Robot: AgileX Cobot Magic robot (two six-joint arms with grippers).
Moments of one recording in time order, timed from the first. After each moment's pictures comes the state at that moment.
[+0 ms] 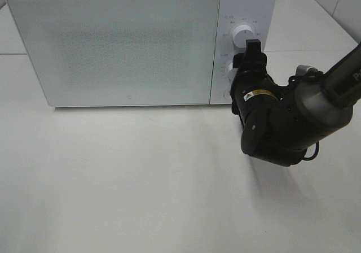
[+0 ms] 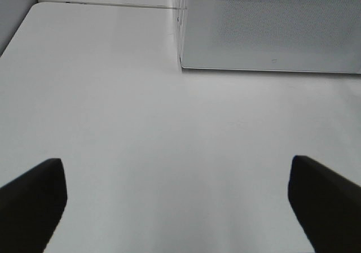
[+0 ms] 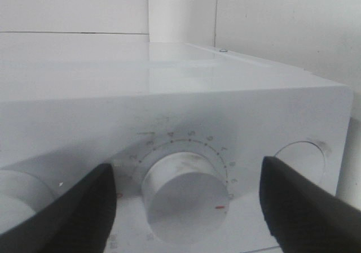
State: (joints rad) left arm 0.05 0.00 -0.52 -0.14 1.09 0.07; right arm 0.62 2.08 -0.79 0.82 -1.16 1.26
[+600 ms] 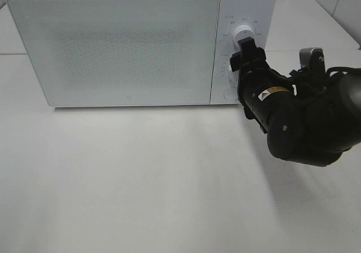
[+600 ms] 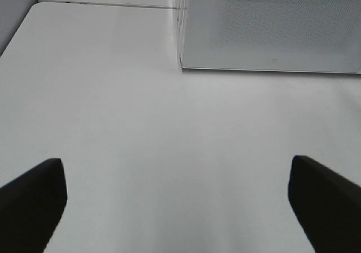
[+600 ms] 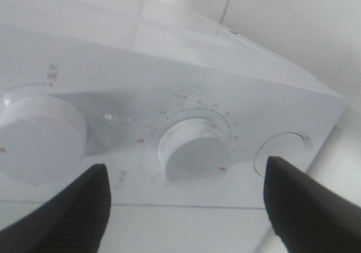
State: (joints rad) left arm 0.05 0.00 -0.52 -0.14 1.09 0.07; right arm 0.60 1.92 -0.66 0.68 -1.02 0.99
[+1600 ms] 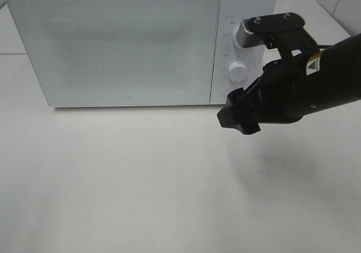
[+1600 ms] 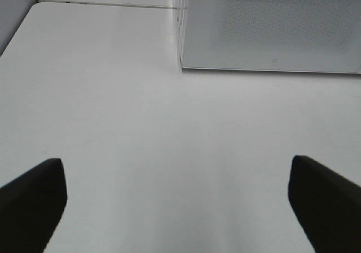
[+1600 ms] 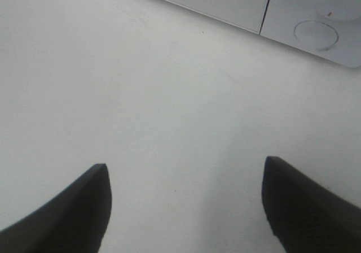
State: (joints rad) left arm 0.05 0.00 -0.52 -0.14 1.09 0.07; right arm 0.52 1.39 -0.72 0.16 0.25 -0.02
